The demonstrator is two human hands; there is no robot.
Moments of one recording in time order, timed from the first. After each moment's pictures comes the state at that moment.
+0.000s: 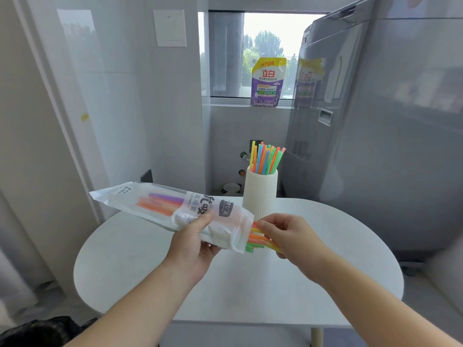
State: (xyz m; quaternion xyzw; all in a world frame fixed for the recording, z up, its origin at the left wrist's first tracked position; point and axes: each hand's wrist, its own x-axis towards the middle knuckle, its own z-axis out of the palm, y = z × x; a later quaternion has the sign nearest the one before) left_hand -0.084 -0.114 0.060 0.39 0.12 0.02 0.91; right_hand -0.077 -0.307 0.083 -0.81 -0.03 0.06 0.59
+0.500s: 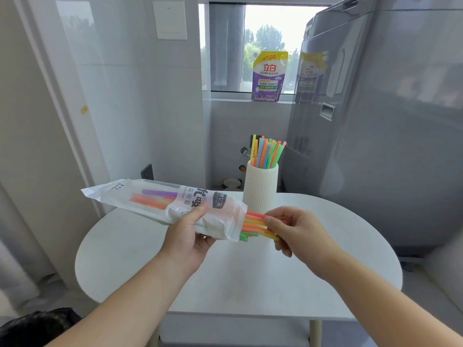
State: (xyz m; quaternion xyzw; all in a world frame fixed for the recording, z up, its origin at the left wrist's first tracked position) left_hand -0.083 -0.105 0.060 0.38 0.12 0.04 0.91; right_hand -0.086 -0.320 0.085 -0.80 -0.07 0.04 0.60
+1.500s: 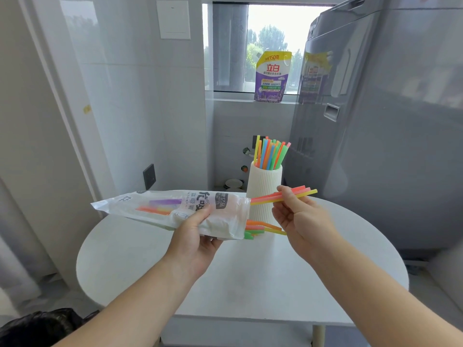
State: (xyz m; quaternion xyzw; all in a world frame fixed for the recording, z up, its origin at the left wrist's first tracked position) left_hand -0.088 -0.113 0.066 0.35 0.14 0.01 0.93; right_hand -0.064 -0.296 0.106 -0.51 0.13 0.00 0.85
